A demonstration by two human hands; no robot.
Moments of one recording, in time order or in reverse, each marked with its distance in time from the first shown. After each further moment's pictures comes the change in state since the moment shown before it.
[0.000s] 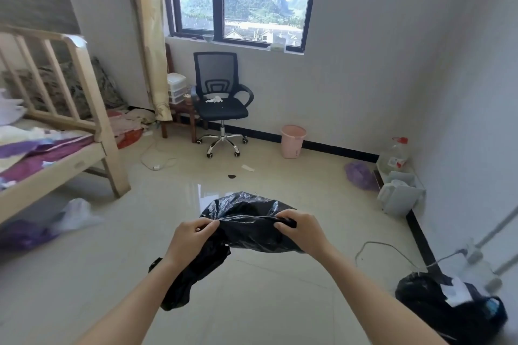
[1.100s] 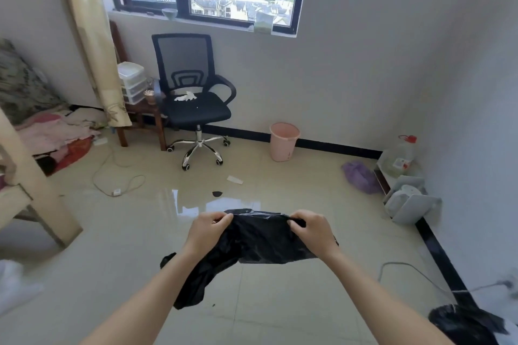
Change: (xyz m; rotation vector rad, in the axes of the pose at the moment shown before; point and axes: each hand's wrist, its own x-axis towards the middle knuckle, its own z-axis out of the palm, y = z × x) left_hand 0.414 -0.078 0.006 0.008 -0.213 -0.069; right_hand 0.367 0.057 0.076 -0.134 0.113 0.223
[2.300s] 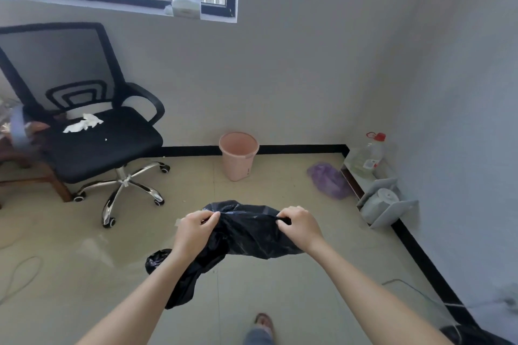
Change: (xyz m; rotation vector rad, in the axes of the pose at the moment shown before) left_hand 0.479 0.039 0.072 0.049 -0.147 0.101; right_hand 0.425 0.093 0.000 -0.106 0.008 0.283
